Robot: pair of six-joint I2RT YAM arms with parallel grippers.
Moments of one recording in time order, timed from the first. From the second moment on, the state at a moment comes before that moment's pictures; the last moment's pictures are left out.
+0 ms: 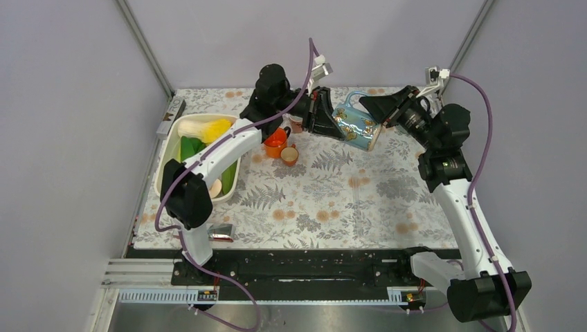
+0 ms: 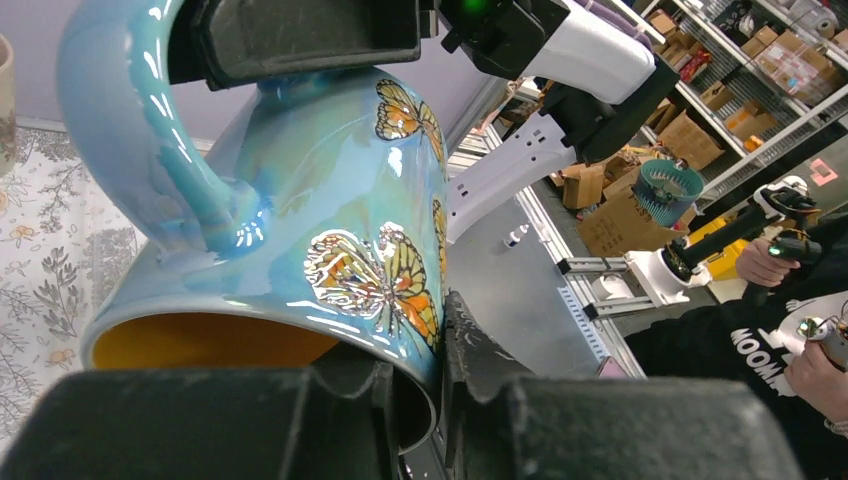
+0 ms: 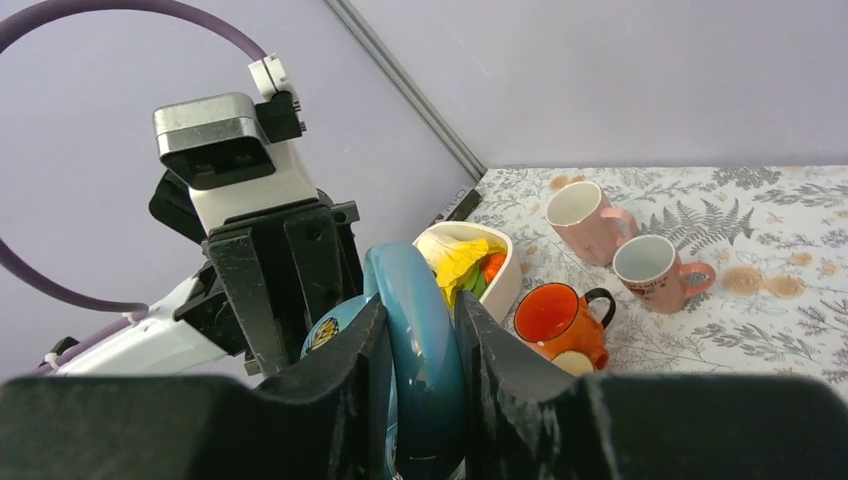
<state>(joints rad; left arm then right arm) -0.63 1.83 1.70 0.31 1.35 -0.71 0.14 1.05 1.09 0.16 -0.55 0.76</state>
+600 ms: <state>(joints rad) -0.65 1.87 1.72 -0.50 0.71 0.13 0.16 1.16 0.95 -0.06 -0.37 0.64</state>
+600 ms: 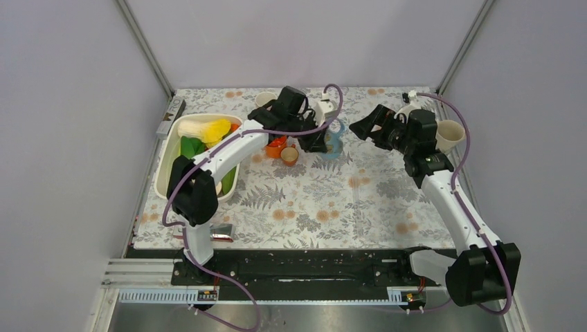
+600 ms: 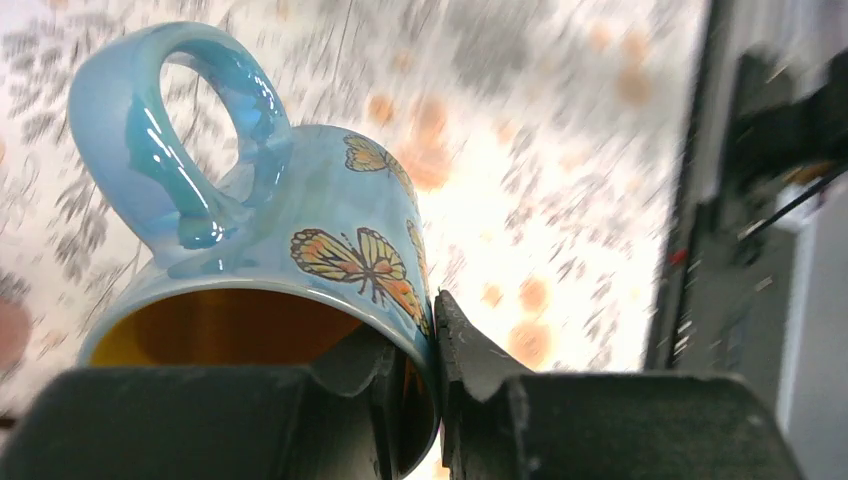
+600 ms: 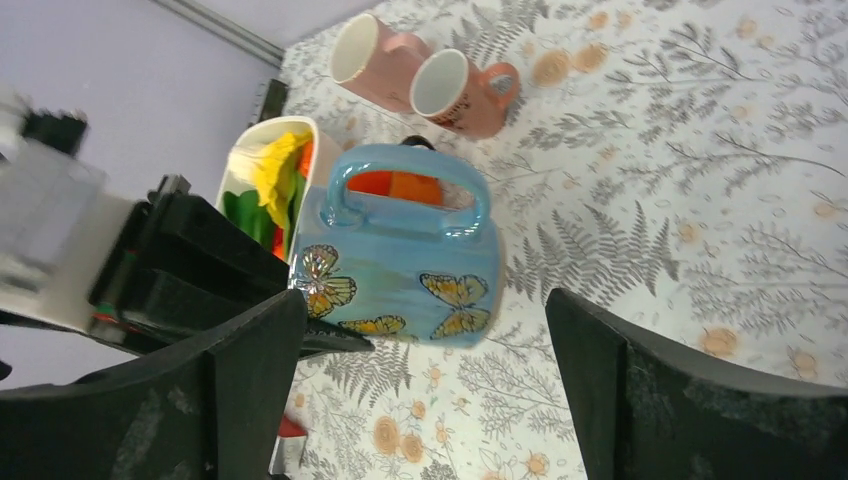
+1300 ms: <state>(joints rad) -0.76 1.88 1.85 -1.27 0.41 1.67 0.34 1.60 1.80 -0.91 -0.27 0.29</state>
